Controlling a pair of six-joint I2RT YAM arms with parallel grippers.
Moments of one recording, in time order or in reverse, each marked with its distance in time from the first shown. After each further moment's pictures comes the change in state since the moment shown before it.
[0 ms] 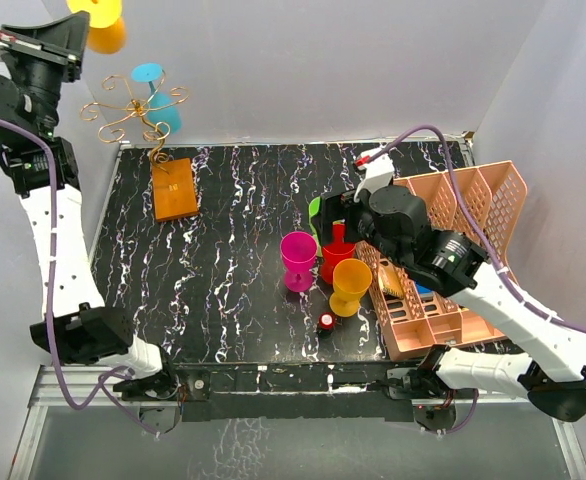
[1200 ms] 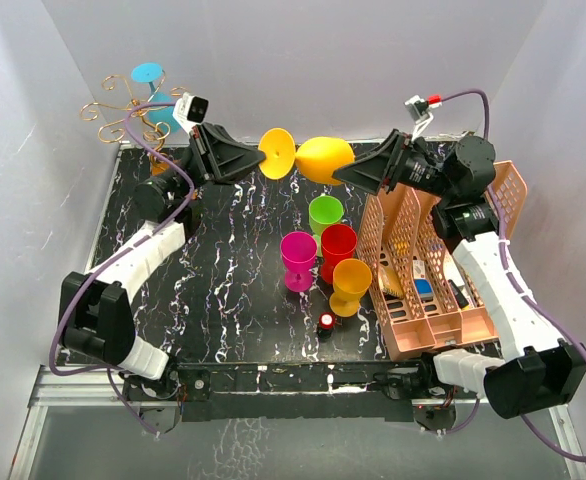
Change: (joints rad) left arm -0.621 -0.020 -0.787 1.322 0.465 -0.774; right arm -0.673 0.111 -0.087 0.744 -1.303 0.545
